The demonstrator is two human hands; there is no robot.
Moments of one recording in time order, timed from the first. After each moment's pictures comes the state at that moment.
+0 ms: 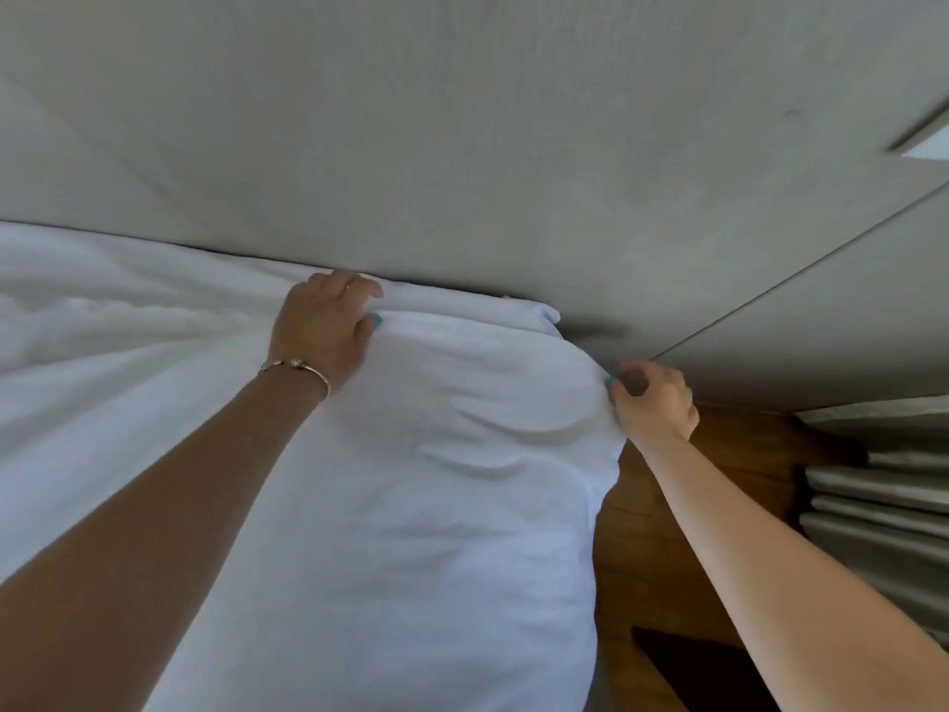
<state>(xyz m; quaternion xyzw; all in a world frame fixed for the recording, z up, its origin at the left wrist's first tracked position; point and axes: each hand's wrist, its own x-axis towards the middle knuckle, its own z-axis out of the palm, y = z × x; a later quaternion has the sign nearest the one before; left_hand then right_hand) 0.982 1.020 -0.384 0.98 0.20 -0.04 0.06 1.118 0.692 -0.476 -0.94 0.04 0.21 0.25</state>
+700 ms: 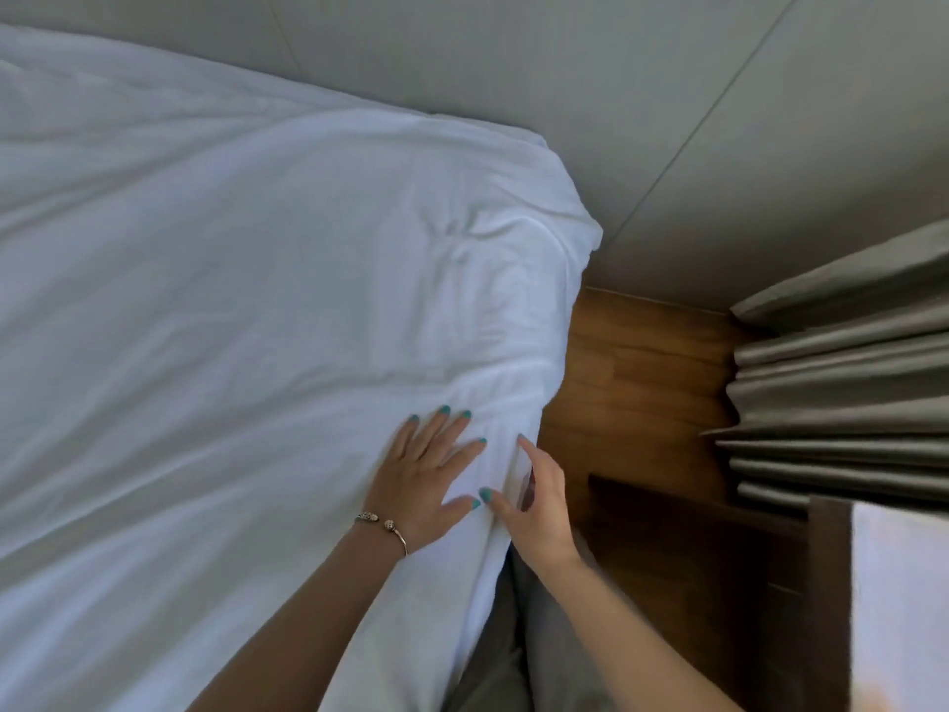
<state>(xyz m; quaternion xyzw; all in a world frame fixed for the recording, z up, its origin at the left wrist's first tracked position) 0.628 0.734 -0.388 0.98 0.04 -0.09 0.14 0.701 0.562 -0.394 -0.82 -0.03 0.38 0.44</state>
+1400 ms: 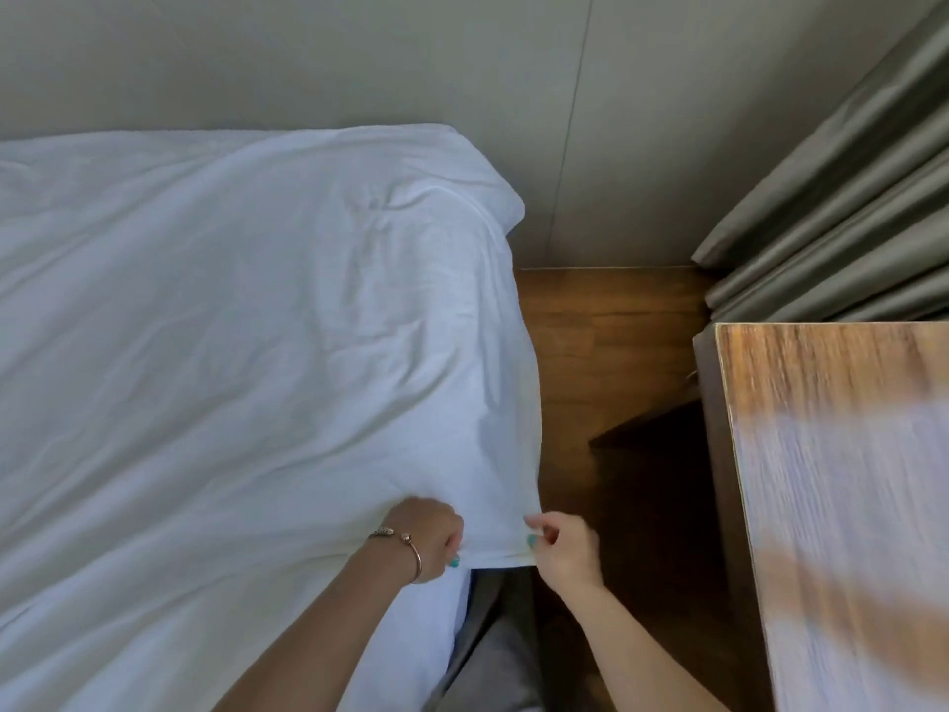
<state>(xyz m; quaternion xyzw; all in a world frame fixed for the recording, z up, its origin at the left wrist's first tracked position) 0.578 0.622 -0.353 0.89 0.02 -0.44 0.14 0.616 0.432 -0.409 -0.85 0.09 0.41 0.33</state>
